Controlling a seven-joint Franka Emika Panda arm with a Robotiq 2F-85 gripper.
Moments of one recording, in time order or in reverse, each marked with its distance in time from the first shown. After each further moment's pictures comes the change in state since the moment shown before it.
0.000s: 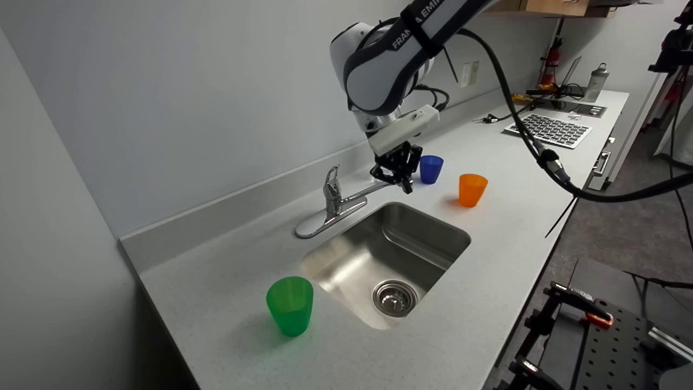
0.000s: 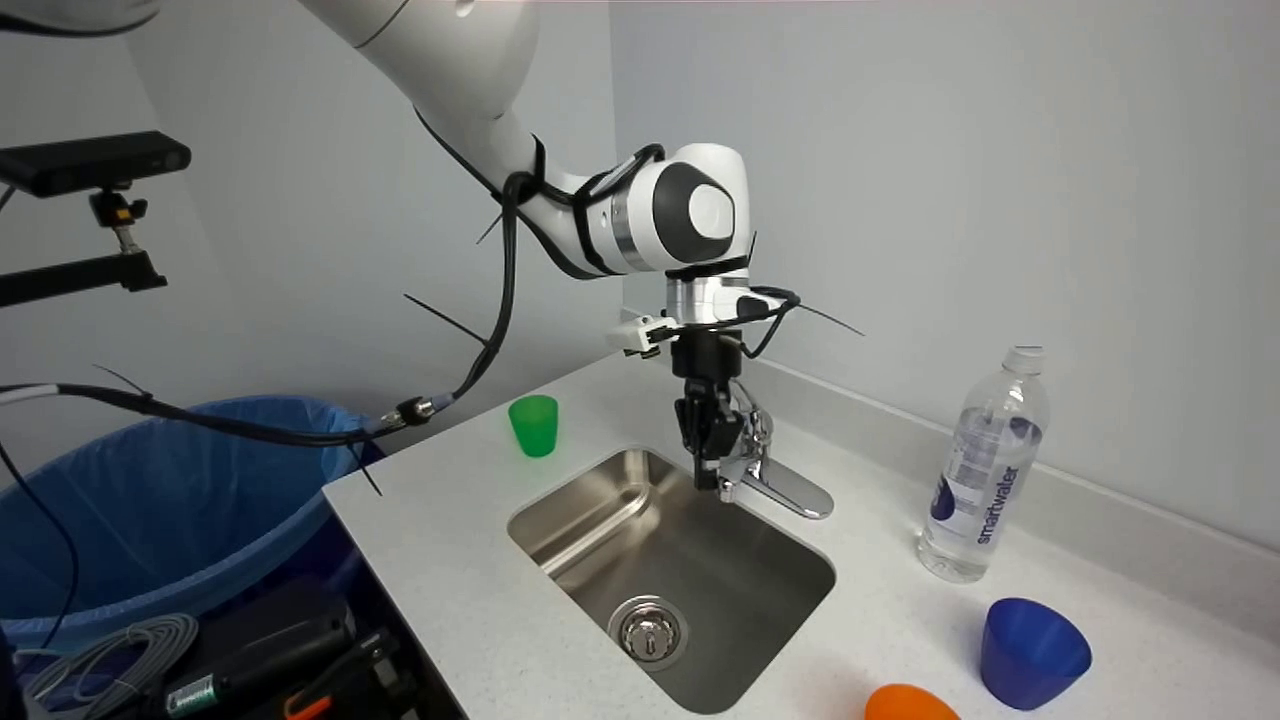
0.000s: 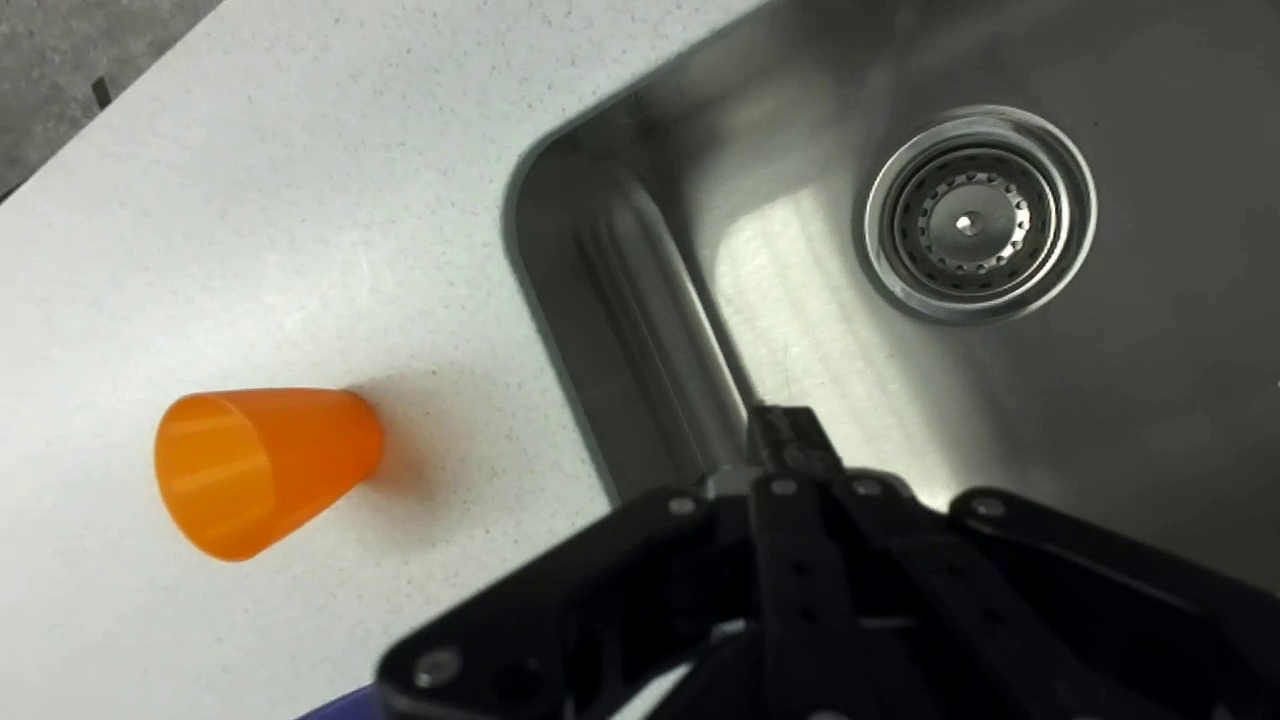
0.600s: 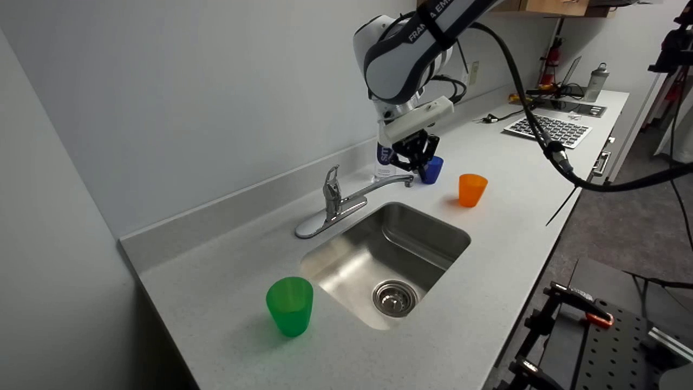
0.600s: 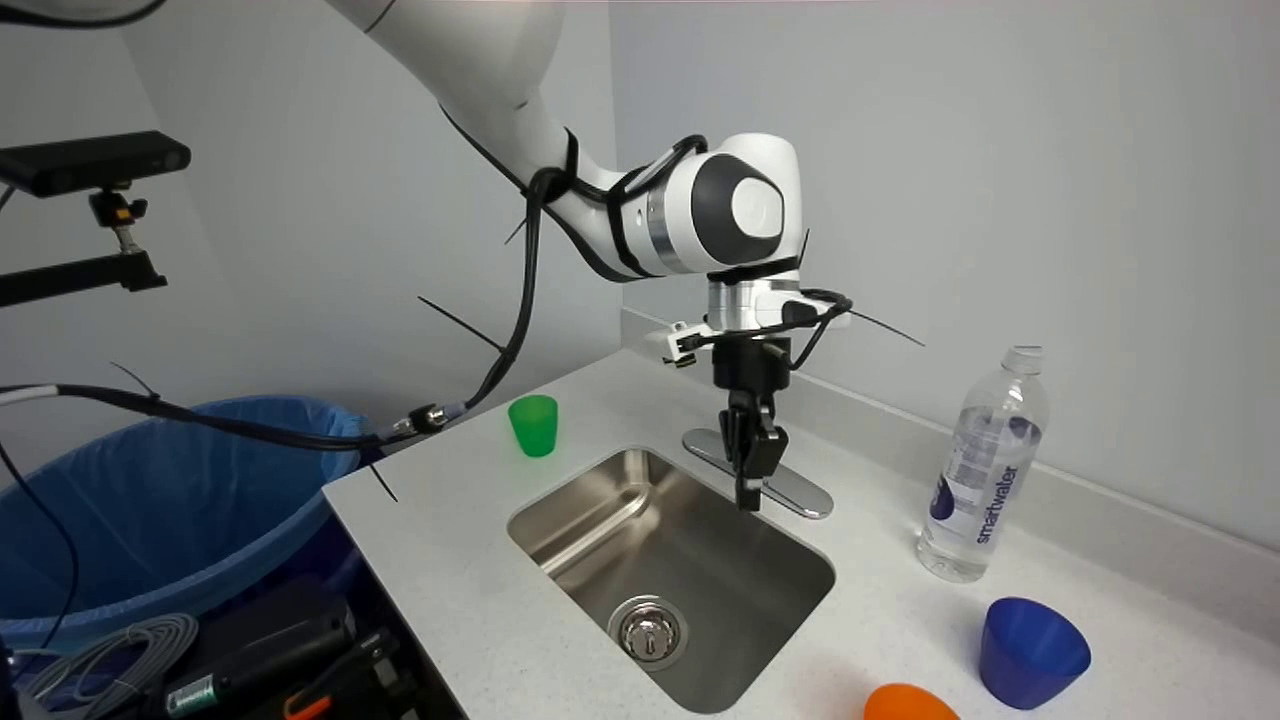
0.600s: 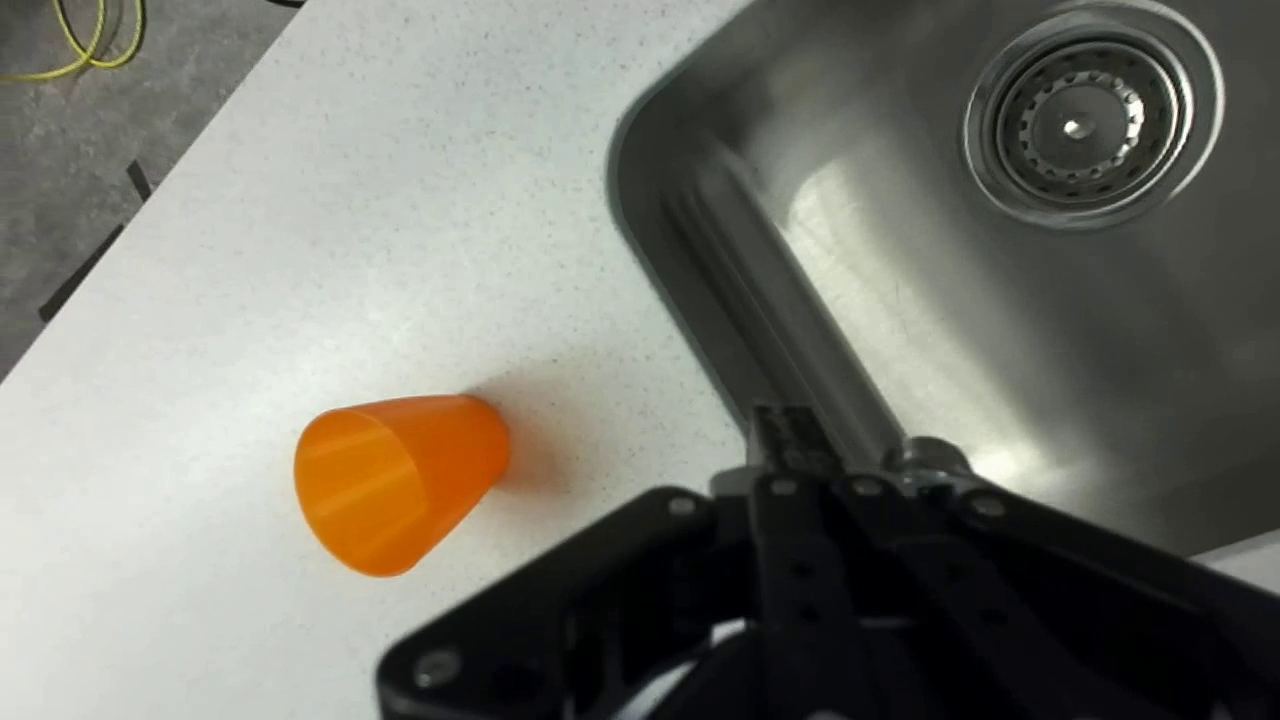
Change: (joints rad) arm -0.053 -0.016 -0.048 0.000 -0.009 0.005 0.056
